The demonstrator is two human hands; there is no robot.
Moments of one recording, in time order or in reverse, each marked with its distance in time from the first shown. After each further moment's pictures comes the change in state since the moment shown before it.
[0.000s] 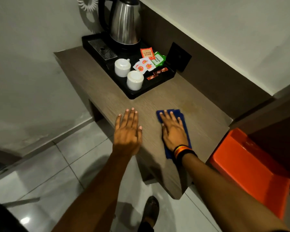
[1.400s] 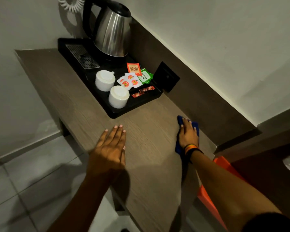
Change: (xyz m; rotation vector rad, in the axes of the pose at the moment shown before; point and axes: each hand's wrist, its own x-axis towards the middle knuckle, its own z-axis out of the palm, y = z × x) left_hand 0.031 -0.010 0.020 -0.139 0.303 0.217; right_hand 0.105 0.112 -0.048 0.101 0.205 0.377
